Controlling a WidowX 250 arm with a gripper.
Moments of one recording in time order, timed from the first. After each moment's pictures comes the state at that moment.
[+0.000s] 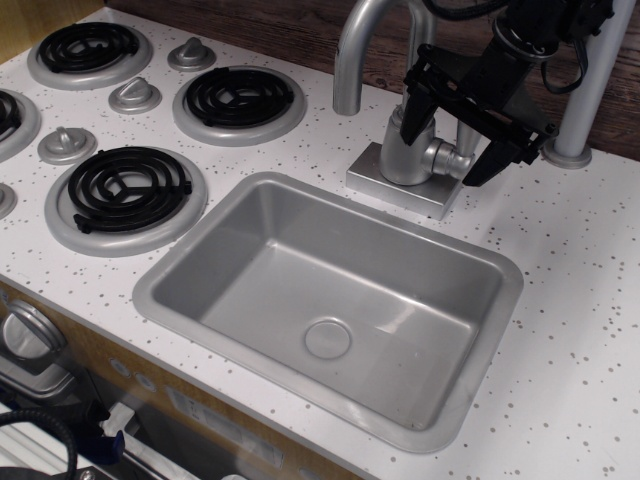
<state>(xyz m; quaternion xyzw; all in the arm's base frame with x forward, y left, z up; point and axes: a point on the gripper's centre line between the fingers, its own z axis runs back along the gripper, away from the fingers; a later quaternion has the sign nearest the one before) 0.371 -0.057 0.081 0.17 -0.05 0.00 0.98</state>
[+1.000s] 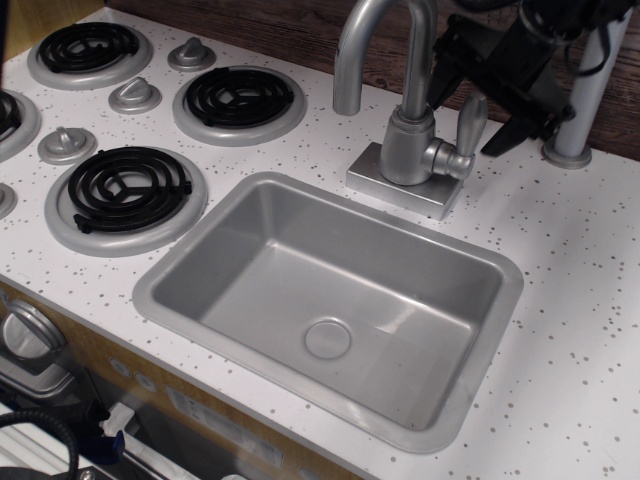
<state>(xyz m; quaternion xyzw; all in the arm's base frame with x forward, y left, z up) 0.408 -0.064 0.093 0.19 -0.11 -0.07 0.97</state>
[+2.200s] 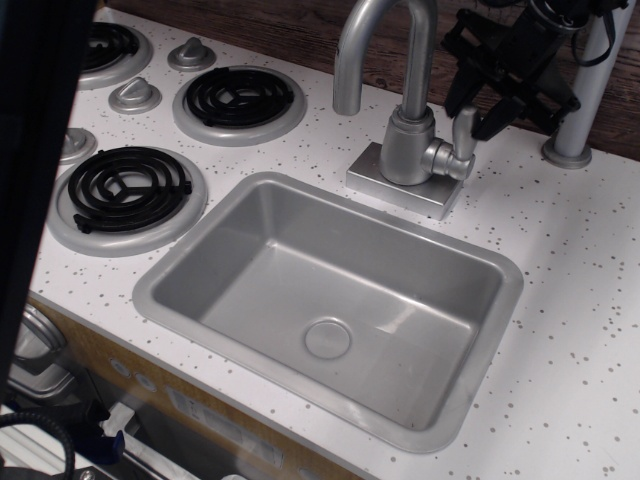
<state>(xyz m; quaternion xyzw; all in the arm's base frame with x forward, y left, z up) 0.406 -0.059 0.083 0.19 -0.03 -0.06 0.98</state>
